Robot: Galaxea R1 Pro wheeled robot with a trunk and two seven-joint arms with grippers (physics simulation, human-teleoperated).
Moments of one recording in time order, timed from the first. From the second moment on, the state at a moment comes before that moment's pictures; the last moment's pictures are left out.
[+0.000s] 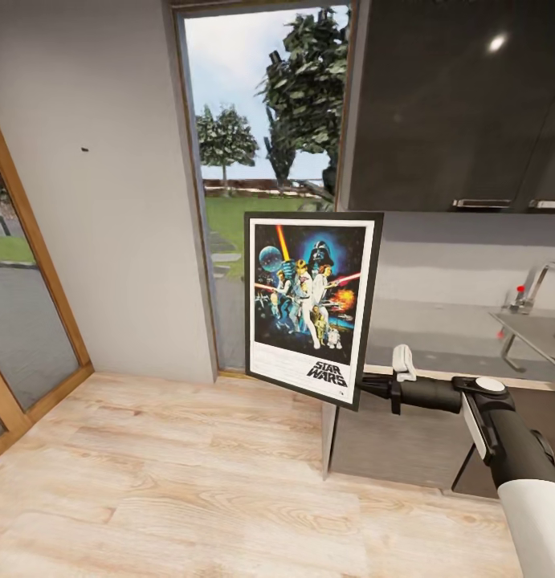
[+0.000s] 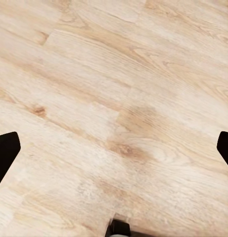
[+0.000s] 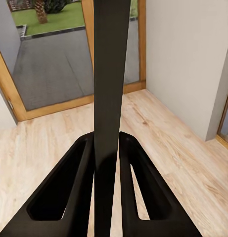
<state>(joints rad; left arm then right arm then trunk) 0.04 0.10 0.42 -0.90 0.04 0.16 -0.23 -0.67 -0.24 -0.17 -1.07 0.08 0.26 1.41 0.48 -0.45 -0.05</state>
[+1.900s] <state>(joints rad) 0.04 0.10 0.41 -0.87 0.04 0.16 -0.23 -0.67 -0.23 -0.17 -1.07 0.08 0.26 1.41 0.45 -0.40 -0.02</state>
